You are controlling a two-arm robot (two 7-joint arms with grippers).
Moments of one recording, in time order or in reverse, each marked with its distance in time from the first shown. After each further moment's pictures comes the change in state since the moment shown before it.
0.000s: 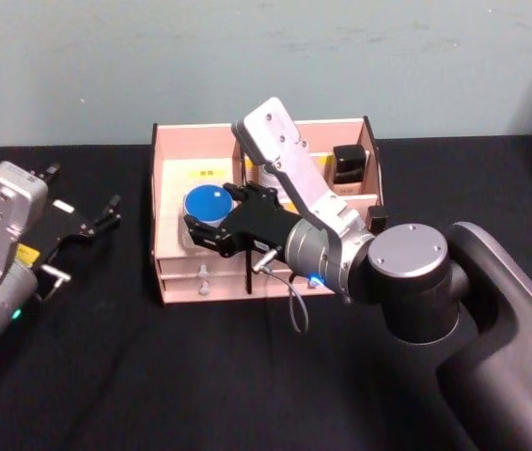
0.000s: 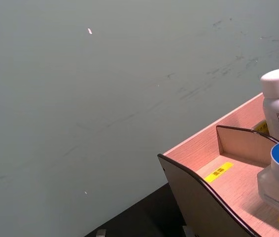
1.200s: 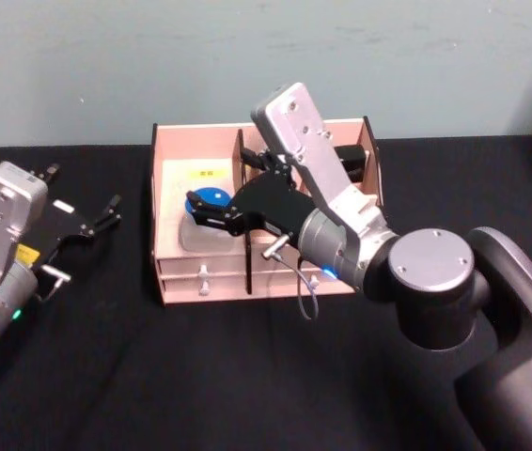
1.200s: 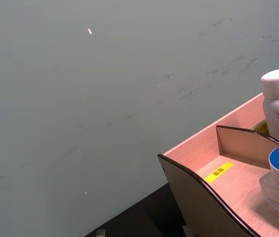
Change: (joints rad) left arm 0.000 0.000 0.000 0.000 0.000 0.000 0.000; right arm -0.048 0.009 0.029 -0.079 -0.035 -0.093 -0.032
